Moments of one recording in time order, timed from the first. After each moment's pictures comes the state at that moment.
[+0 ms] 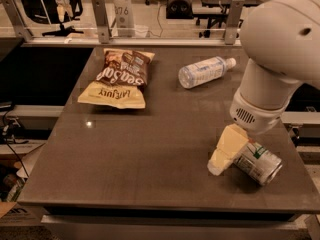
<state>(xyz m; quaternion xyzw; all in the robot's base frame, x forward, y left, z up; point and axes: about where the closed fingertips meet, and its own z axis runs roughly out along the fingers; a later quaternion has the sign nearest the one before) 0.427 -0.177 0.833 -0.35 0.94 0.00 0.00</state>
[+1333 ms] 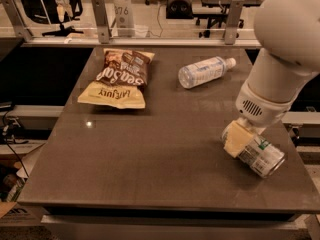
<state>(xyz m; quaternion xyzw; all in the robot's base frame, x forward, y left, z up) 0.434 -0.178 0.845 -0.35 0.94 0.02 0.02</state>
